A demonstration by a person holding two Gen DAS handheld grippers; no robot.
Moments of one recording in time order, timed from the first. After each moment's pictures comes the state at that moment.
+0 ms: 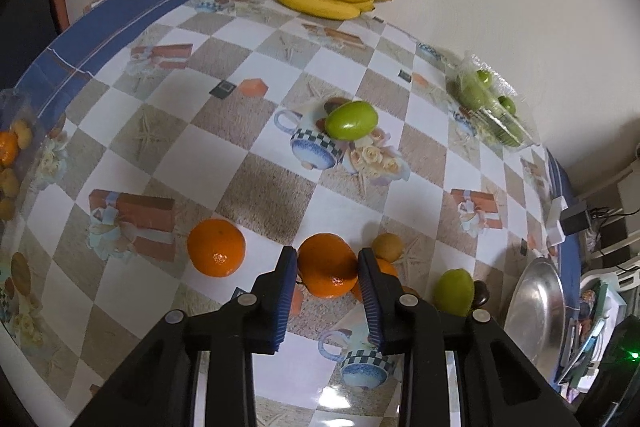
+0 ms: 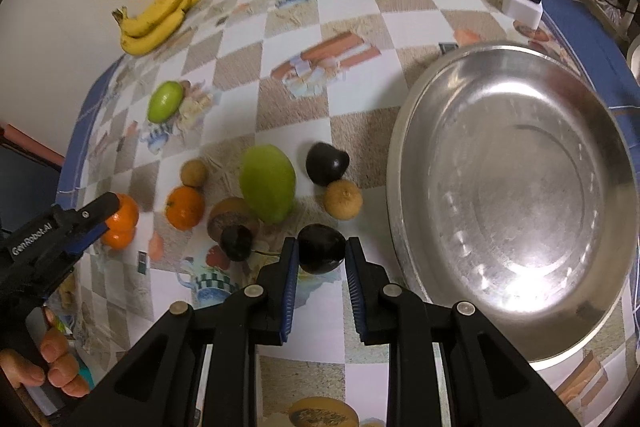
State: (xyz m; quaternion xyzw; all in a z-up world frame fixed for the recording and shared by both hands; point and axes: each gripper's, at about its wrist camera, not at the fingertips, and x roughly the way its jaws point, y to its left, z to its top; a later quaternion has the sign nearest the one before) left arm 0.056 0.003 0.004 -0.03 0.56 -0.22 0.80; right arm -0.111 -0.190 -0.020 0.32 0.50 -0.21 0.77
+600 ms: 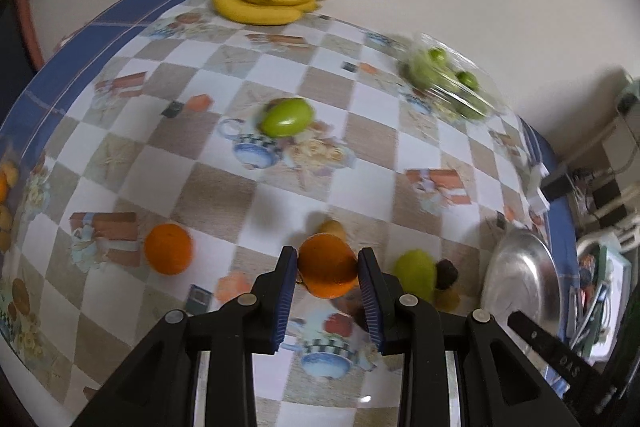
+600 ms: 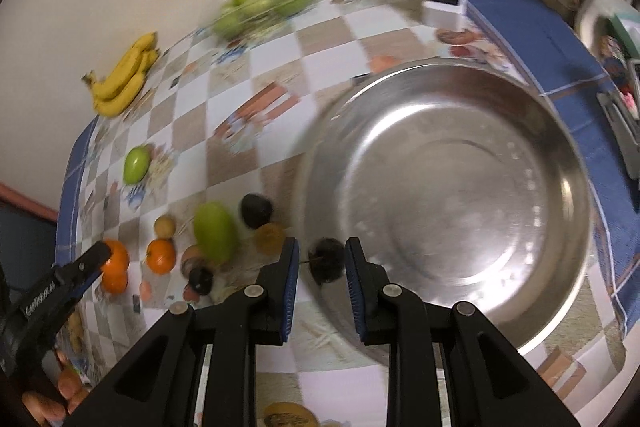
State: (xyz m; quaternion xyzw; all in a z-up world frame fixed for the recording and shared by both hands) left arm 0.024 -0.040 0.019 0.02 0.54 -0.27 0.80; right arm -0.154 -0.237 -0.004 0.36 0.46 -0.28 0.76
